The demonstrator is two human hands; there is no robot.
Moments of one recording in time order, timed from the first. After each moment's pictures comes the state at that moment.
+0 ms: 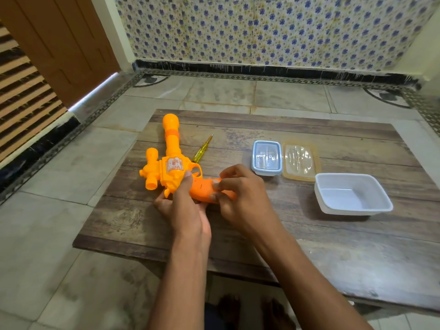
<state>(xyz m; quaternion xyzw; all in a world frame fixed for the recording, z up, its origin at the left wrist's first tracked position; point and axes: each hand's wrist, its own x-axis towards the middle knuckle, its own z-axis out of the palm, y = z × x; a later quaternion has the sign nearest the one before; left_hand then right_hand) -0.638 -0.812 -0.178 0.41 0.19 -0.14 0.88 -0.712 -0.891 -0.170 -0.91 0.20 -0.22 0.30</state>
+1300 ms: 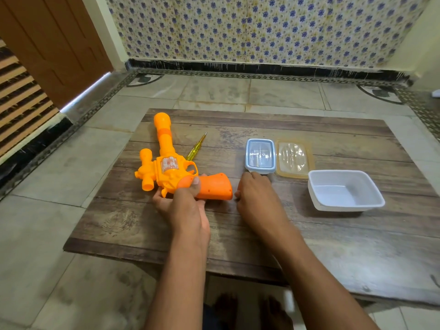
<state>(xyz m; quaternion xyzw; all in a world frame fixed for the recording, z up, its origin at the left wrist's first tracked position) -0.645 -0.823 -0.173 0.44 0.20 -0.13 0.86 -0.725 -0.917 -0.178 -0.93 0.31 -0.06 0.19</state>
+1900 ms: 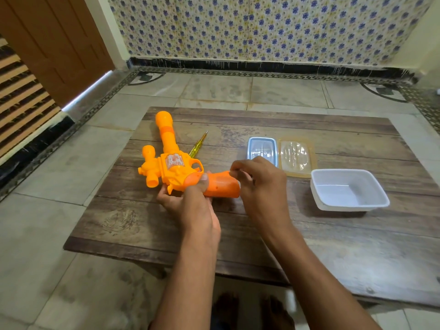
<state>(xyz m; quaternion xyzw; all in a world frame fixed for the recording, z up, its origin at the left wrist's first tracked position) -0.653 -0.837 -0.177 0.43 0.20 -0.11 0.88 -0.722 -0.917 -0.179 -0.83 0.23 -0.40 0.31</state>
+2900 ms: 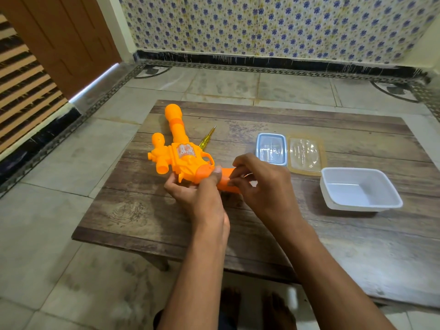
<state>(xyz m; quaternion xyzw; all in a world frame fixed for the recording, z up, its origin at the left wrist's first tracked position) -0.654 -0.840 -0.181 0.50 0.17 -0.09 0.85 -0.723 -0.918 -0.177 -0.88 0.10 -0.38 0.26</state>
